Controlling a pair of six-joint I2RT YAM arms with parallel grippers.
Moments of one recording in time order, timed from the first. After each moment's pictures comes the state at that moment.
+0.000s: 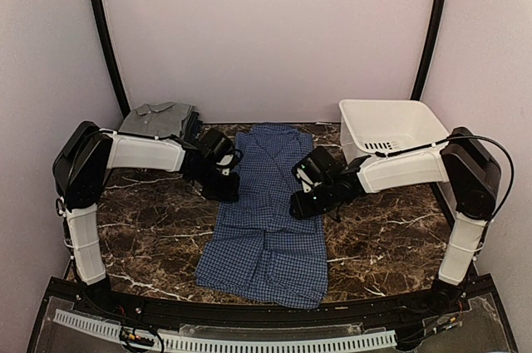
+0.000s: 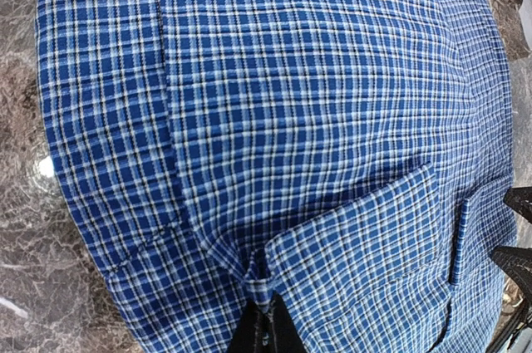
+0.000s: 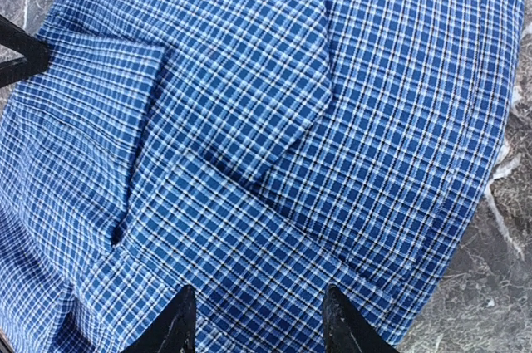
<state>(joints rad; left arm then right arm) -0.64 1.96 1.31 -0.45 0.18 -0.48 0.84 1.83 1.11 -0.30 0.00 0.44</state>
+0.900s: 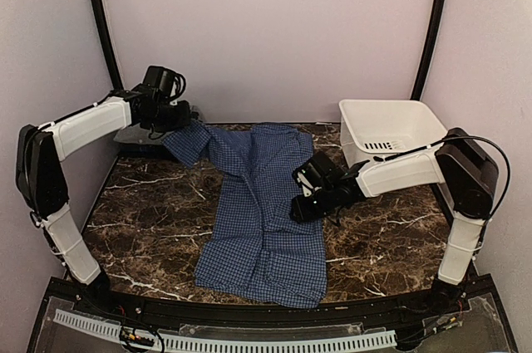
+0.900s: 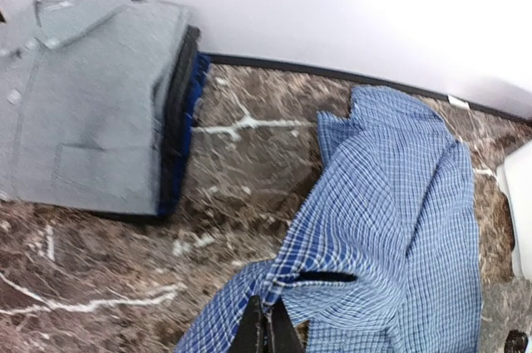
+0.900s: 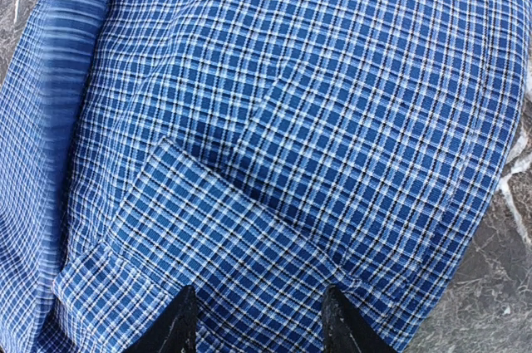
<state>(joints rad) -0.39 1.73 1.49 -0.50 -0.15 -0.42 0.84 1.85 1.07 -0.24 -0.02 0.44</state>
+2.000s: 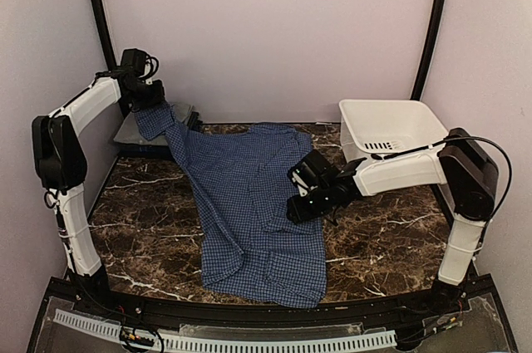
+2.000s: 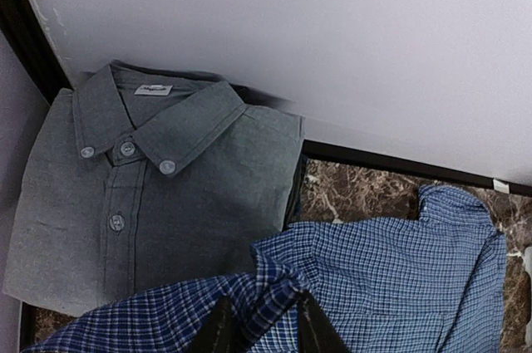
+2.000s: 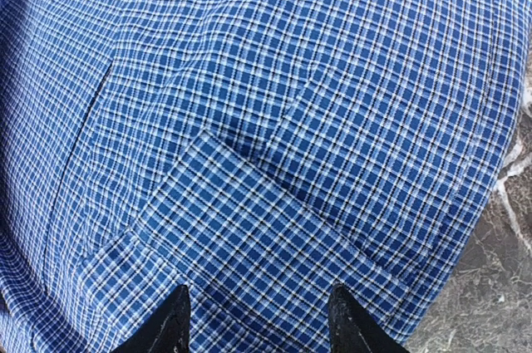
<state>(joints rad) -0.09 2.00 1.96 -0.64 -0.03 -0.28 0.87 1.84 1.12 -0.31 0.03 0.42</state>
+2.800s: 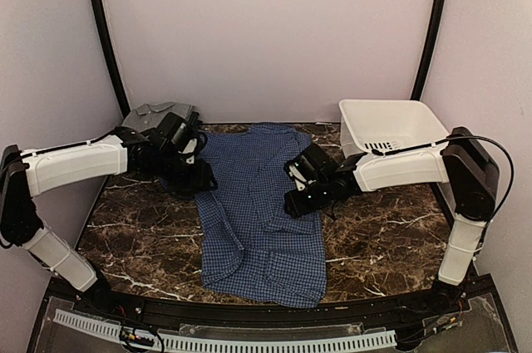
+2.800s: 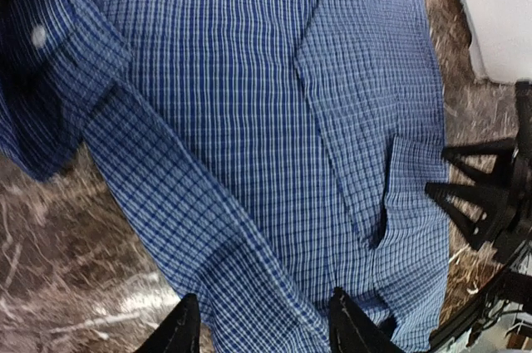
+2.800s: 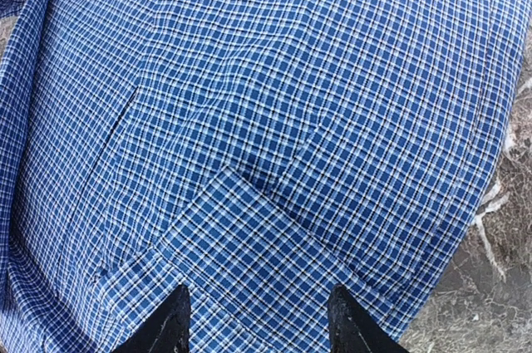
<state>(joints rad) -0.62 1.49 1.14 -0.62 0.05 -0.63 0.87 1.84 1.17 -0.33 0.05 0.36</state>
